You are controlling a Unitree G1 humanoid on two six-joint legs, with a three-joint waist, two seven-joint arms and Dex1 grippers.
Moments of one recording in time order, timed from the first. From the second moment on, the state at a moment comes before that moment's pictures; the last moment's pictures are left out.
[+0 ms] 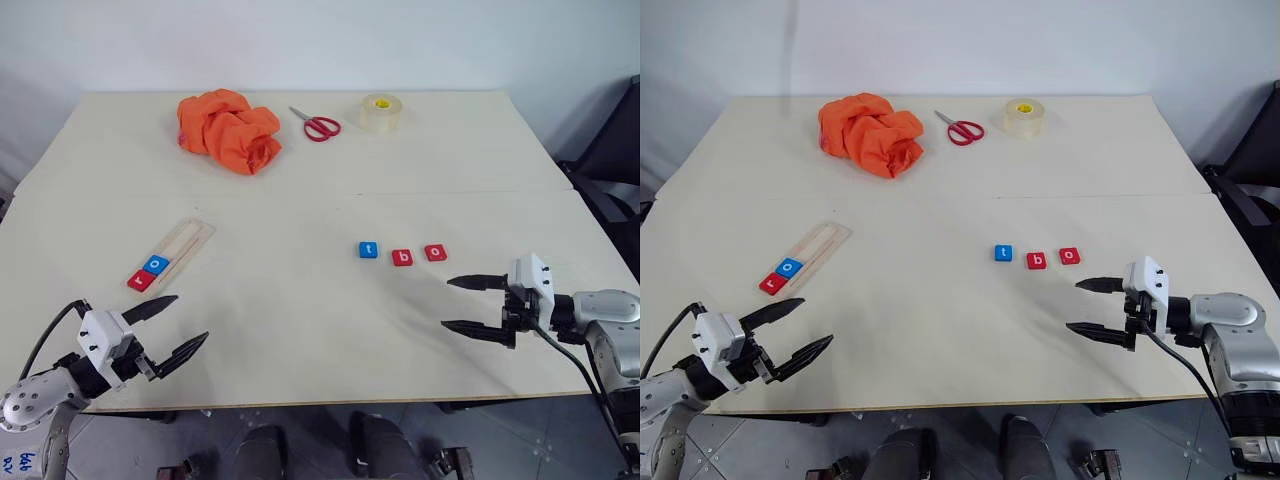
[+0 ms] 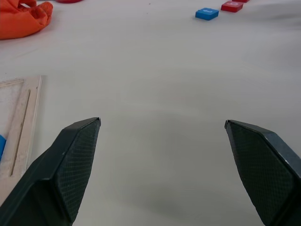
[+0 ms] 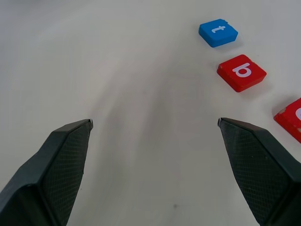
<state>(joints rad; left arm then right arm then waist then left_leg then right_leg) 0.24 0.63 0.39 -0.11 -0.47 -0.08 -0.92 -0.26 -0.82 -0.13 0.20 0.40 0.12 1.37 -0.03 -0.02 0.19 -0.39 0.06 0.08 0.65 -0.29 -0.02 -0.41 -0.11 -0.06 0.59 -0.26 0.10</state>
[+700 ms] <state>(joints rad) 0.50 0.65 0.70 -0.19 -0.51 0.10 -0.79 -0.47 -0.77 -0.05 0.29 0.39 0.13 1.40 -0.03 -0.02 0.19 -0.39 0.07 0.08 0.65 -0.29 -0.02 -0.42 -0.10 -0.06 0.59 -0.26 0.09</state>
